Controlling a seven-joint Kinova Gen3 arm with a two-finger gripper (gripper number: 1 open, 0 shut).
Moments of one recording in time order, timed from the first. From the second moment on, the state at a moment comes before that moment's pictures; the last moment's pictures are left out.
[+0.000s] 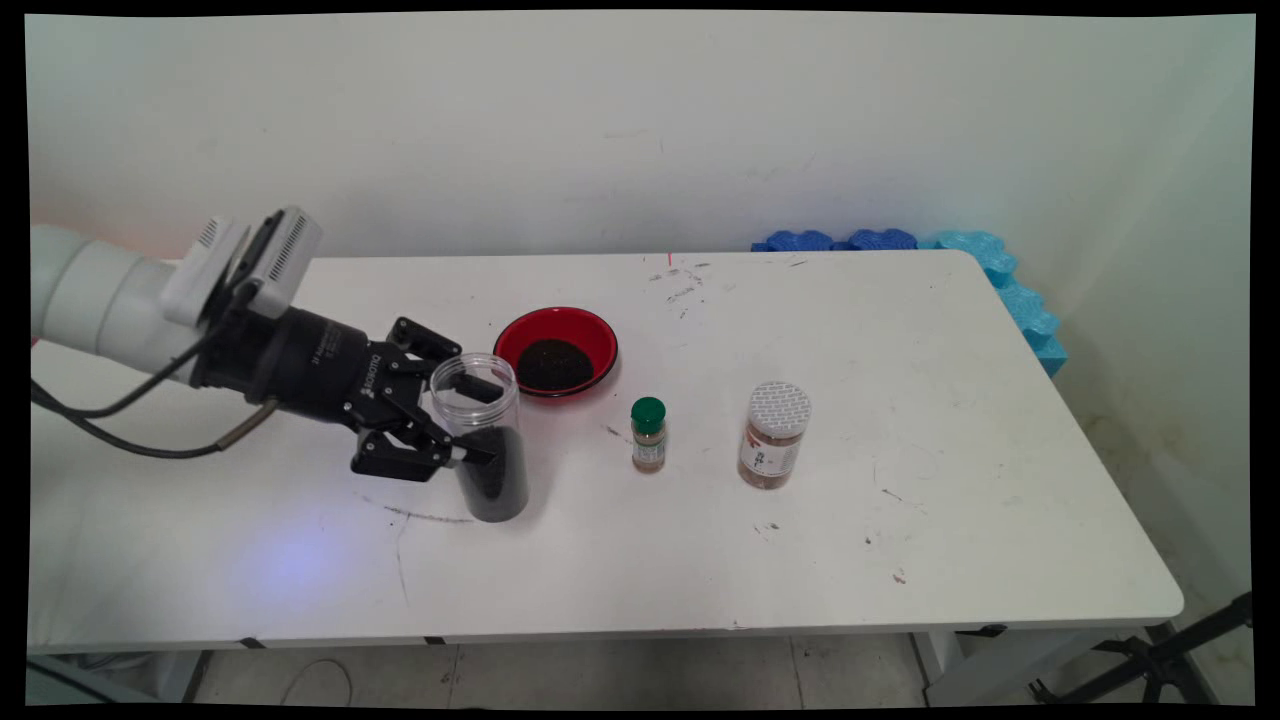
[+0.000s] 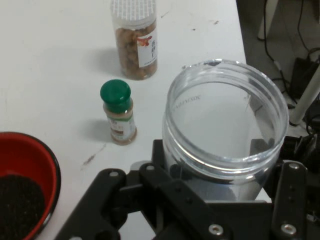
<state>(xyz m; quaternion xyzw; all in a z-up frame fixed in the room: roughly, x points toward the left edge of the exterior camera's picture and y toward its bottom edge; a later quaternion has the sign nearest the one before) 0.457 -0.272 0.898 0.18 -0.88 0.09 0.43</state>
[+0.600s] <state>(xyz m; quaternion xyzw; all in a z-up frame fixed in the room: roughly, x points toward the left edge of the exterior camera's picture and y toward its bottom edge) 0.442 -0.289 0.946 0.18 -0.87 0.10 0.45</state>
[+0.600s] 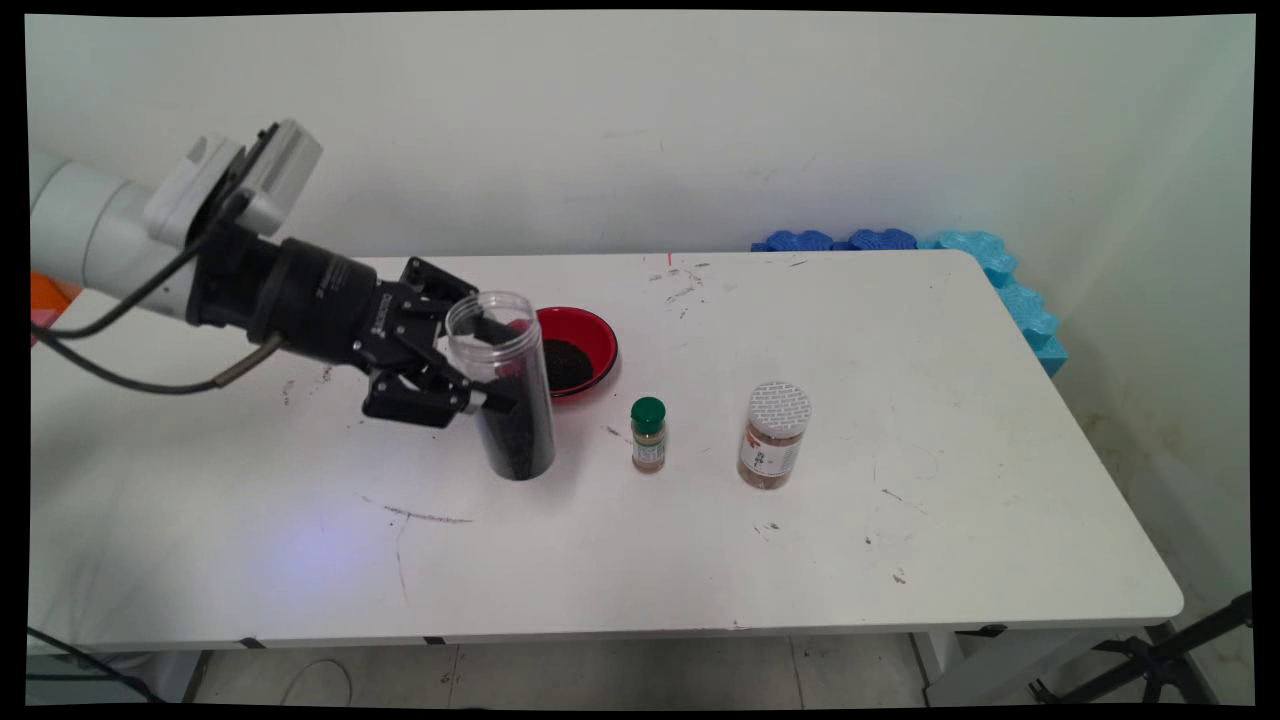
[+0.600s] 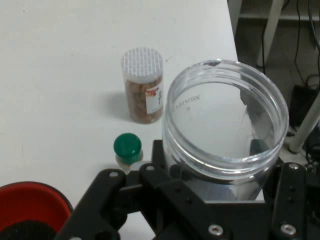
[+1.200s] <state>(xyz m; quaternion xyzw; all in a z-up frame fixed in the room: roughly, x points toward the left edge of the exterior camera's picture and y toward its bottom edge) 0.443 -0.324 0.950 0.30 -0.83 0.05 0.48</state>
